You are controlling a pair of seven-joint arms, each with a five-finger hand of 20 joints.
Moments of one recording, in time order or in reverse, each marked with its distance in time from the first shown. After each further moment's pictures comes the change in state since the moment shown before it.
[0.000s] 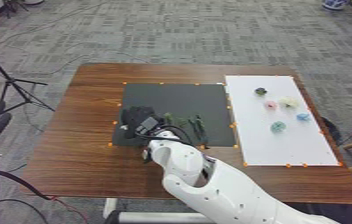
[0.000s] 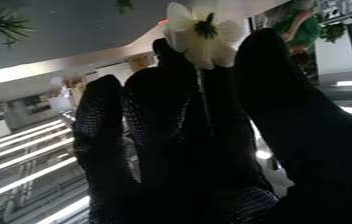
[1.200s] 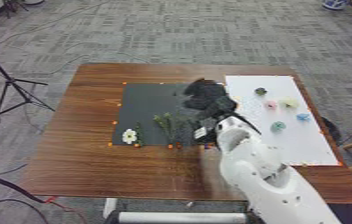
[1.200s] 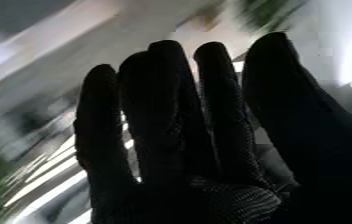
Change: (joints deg) left arm 3.4 -2.7 -3.6 -1.5 0.1 -0.4 0.2; right arm -18.6 14.1 29.8 -22.4 8.8 2.0 7.1
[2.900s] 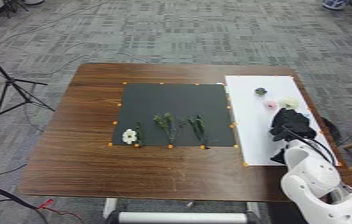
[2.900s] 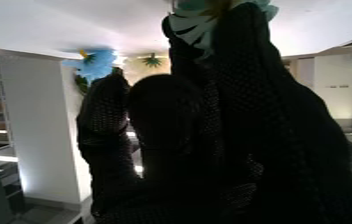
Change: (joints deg) left arm 4.0 -1.1 -2.6 -1.6 1.2 -0.5 0.9; right arm -15.8 11.4 17.0 7.0 -9.7 -2.3 6.1
